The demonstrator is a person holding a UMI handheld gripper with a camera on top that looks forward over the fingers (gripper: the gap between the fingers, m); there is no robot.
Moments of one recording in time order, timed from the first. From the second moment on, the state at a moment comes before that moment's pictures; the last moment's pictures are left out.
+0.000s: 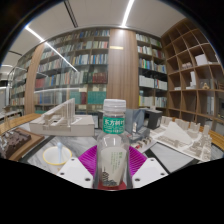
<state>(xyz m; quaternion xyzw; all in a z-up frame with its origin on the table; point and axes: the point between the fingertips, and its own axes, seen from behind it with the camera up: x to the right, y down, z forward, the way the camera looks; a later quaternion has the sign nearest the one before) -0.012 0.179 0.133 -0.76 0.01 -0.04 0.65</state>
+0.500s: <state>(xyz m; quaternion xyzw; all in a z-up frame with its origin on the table) -0.013 0.127 0.103 -0.80 0.02 -0.05 0.60</state>
